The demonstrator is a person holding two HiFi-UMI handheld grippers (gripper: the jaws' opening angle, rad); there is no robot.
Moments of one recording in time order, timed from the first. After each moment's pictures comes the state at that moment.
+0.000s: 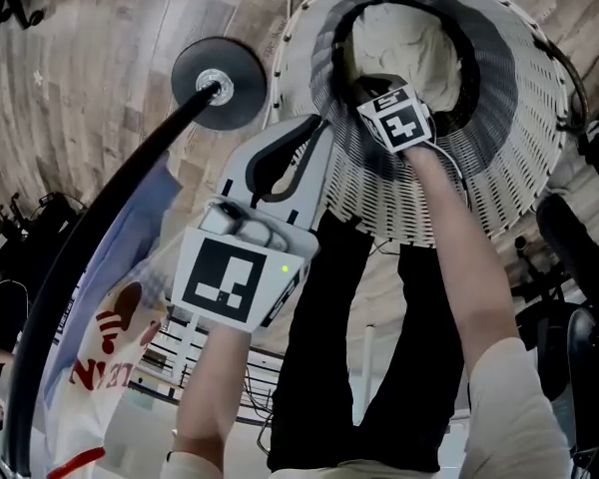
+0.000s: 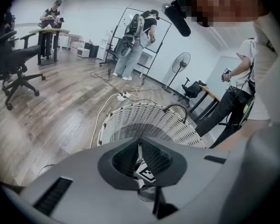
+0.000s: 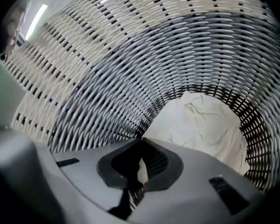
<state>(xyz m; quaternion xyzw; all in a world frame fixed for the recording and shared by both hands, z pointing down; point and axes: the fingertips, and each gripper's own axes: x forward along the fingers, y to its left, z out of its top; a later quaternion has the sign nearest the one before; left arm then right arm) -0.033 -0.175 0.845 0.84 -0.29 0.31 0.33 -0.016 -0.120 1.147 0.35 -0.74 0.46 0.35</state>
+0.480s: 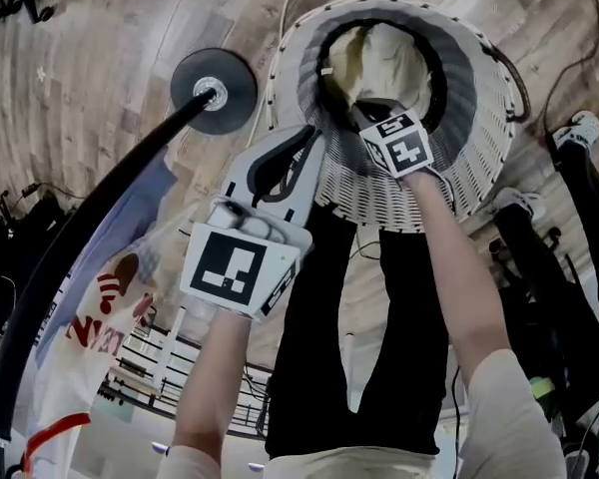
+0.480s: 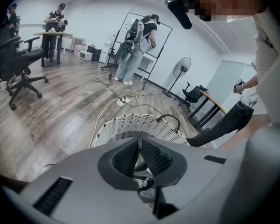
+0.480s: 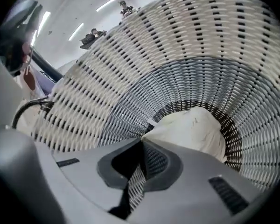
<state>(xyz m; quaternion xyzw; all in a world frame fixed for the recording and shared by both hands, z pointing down) -0.018 -0.170 0.794 0.85 -0.31 0.28 0.32 0.014 -0.106 1.060 0.33 -0.75 0.47 0.33</state>
